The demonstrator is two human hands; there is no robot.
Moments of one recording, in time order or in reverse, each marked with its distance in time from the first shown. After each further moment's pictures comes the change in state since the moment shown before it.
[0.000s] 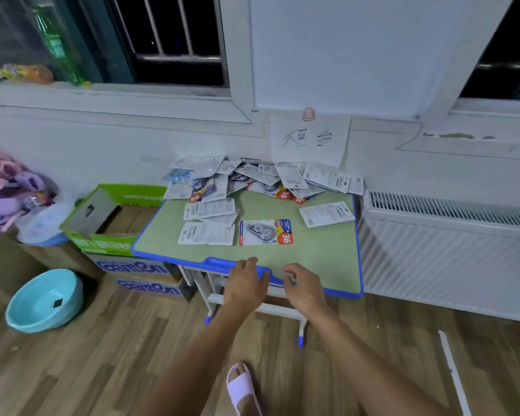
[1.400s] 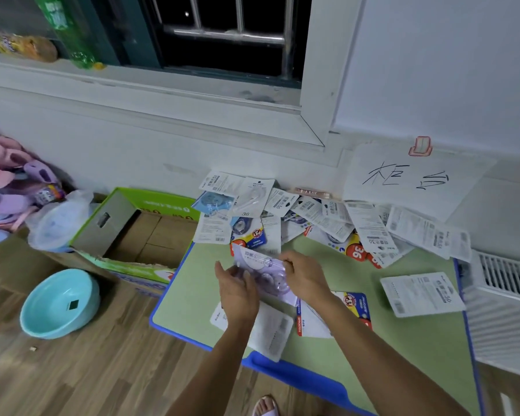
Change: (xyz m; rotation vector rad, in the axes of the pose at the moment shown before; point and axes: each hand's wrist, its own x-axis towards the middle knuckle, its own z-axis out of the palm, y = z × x) left_hand 0.231 -0.111 -0.067 -0.871 0.463 -0.465; right_hand 0.276 -0.135 0.092 -0.247 -0.178 -0.174
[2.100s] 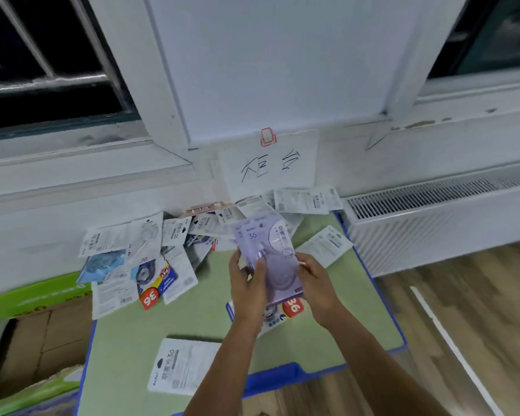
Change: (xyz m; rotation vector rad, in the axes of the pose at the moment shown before) left_hand -0.075 0.050 0.098 -0.287 -0.667 0.026; right_hand -0.108 0.079 -0.059 1.114 0.570 0.461
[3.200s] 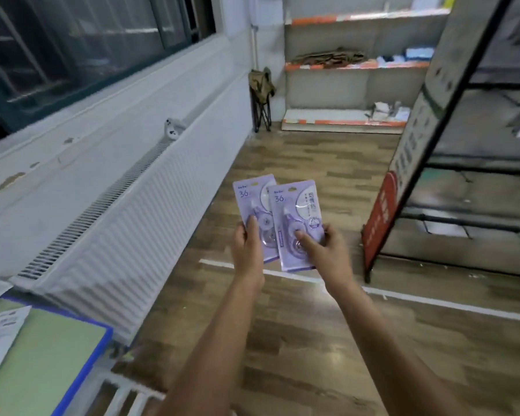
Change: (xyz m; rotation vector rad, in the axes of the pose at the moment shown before) left_hand -0.514 -0.095 0.281 0.205 -1.084 0.016; right_hand -0.452 0.070 -0.436 0.297 1.202 -0.322
